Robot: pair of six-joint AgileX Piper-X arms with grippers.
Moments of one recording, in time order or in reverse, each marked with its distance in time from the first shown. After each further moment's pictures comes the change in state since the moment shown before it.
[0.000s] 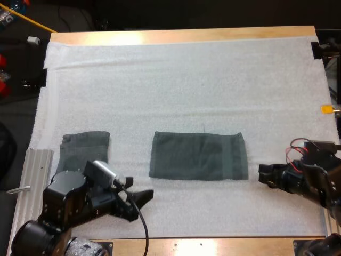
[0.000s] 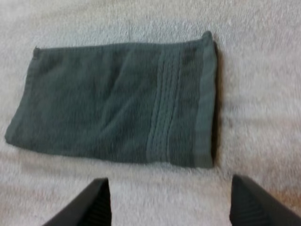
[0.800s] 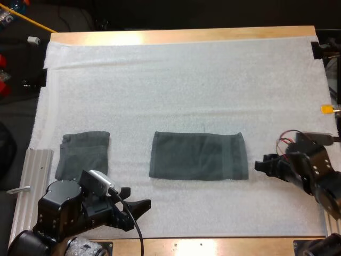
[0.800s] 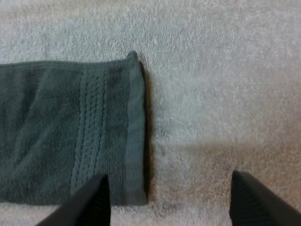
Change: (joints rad) left arm 0.000 -0.053 0.000 0.060 0.018 -0.042; right arm 0.000 0.198 0.000 -0.083 0.205 -0.026
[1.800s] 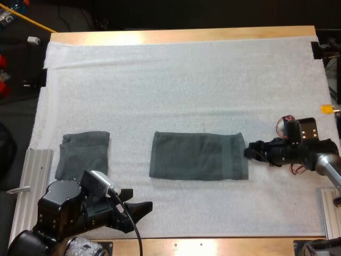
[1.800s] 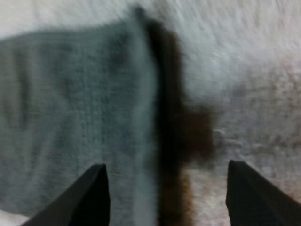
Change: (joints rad) left arm 0.000 0.000 0.000 -0.002 0.046 -0.002; right arm -0.327 0.553 0.089 -0.415 -0.621 -0.101
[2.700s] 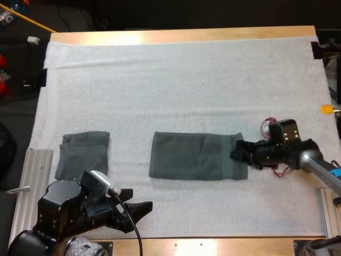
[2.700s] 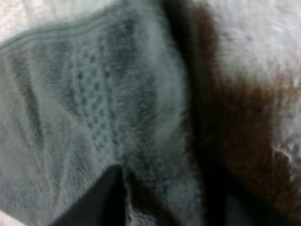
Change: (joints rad) left arm 0.000 0.000 0.000 0.000 0.000 0.000; right arm 0.118 0.149 0.001 -0.176 -0.075 0.267
